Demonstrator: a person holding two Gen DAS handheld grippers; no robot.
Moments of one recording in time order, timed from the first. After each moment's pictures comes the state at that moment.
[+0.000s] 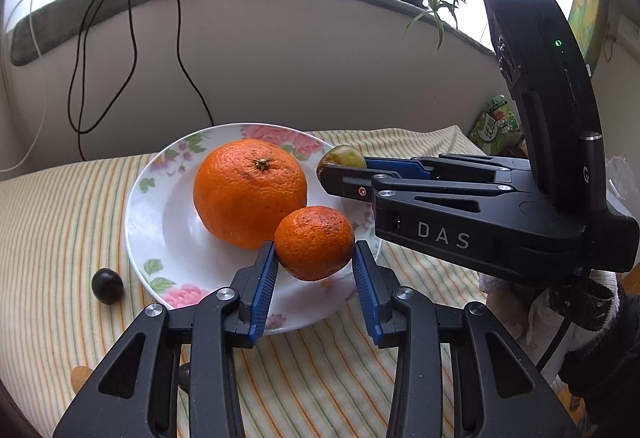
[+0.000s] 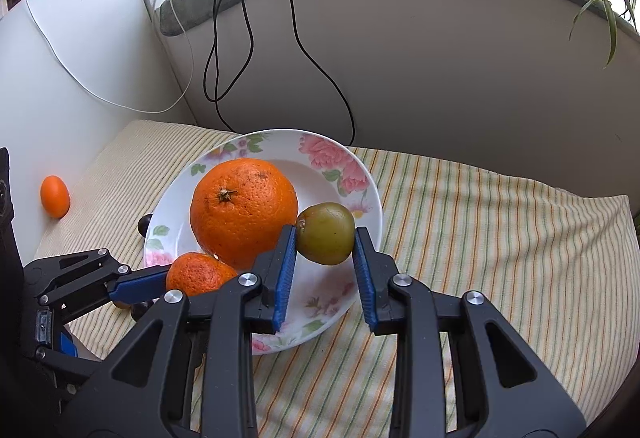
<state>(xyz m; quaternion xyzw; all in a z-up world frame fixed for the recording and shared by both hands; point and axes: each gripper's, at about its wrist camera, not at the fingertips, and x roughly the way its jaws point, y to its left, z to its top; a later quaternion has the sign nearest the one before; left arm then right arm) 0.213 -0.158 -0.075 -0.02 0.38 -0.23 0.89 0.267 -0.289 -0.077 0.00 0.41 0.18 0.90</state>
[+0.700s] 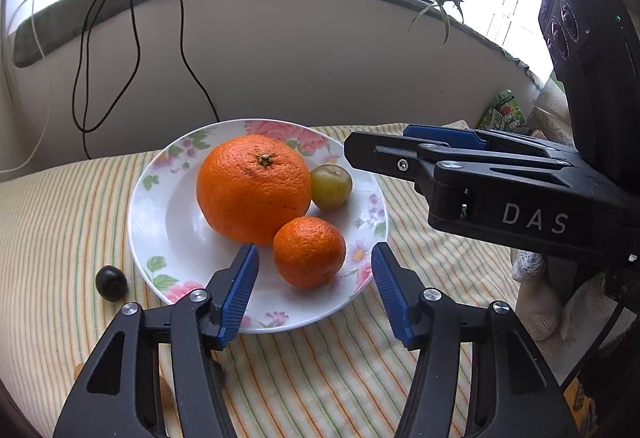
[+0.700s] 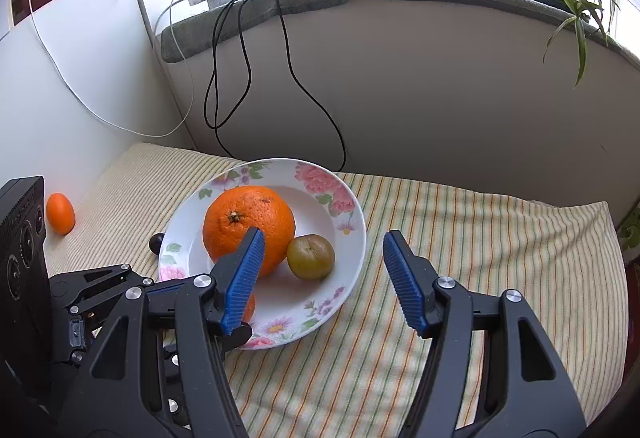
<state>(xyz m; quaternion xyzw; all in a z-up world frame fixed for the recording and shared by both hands) 0.218 -0.162 -0.078 -0.01 0.38 -0.22 0.90 0.249 -0.297 -0.052 0.00 0.37 0.17 0.91</state>
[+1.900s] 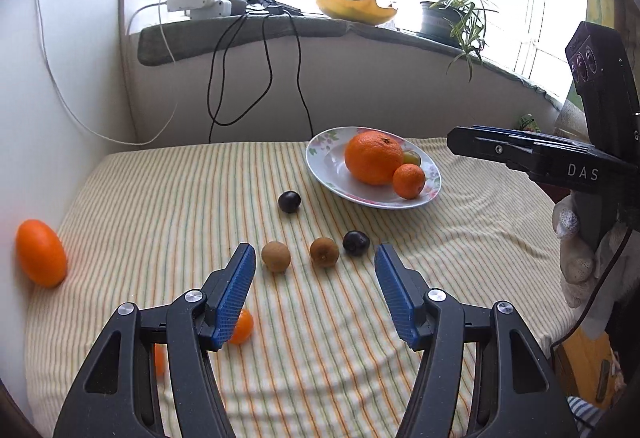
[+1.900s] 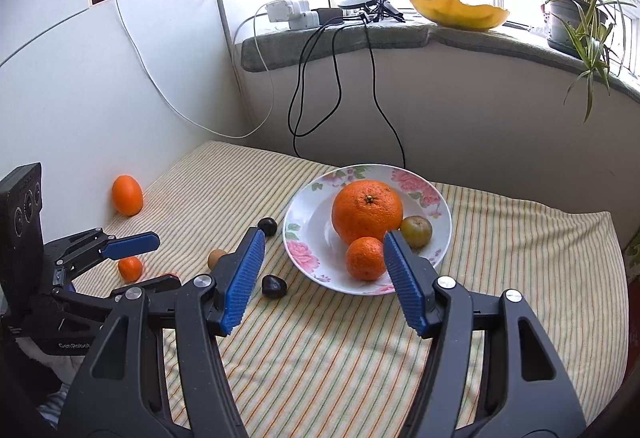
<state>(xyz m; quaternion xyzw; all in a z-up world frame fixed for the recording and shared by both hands) 0.099 -0.030 -0.046 -0.01 0.34 -0.13 0.93 0.152 -0.237 -0.006 -0.01 0.33 0.24 0.91</state>
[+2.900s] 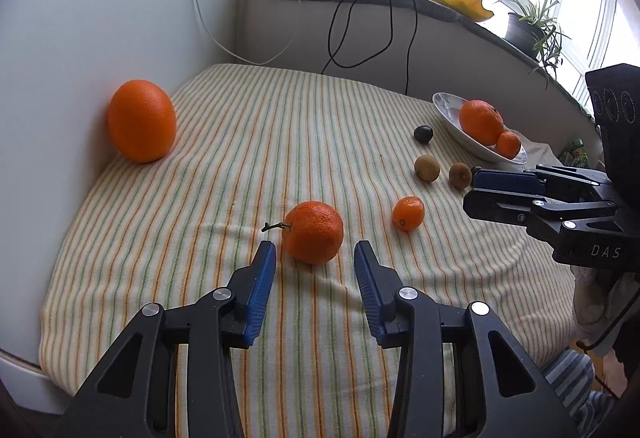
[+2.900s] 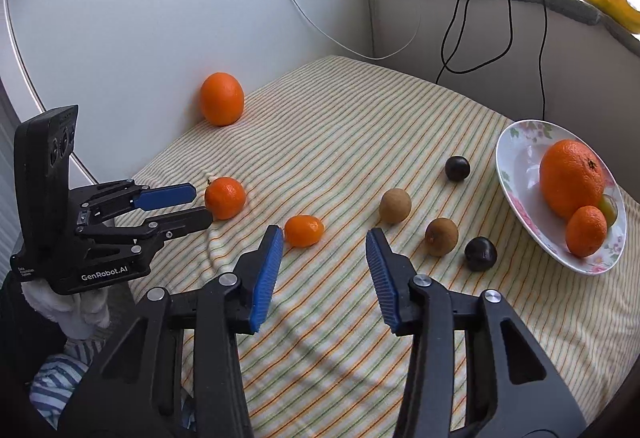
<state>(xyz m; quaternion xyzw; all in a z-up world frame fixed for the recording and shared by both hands) 0.059 0.086 -0.097 -0.08 0.38 -0.05 0.92 0.119 -0.087 -0.077 -0.09 0.40 0.38 0.83</state>
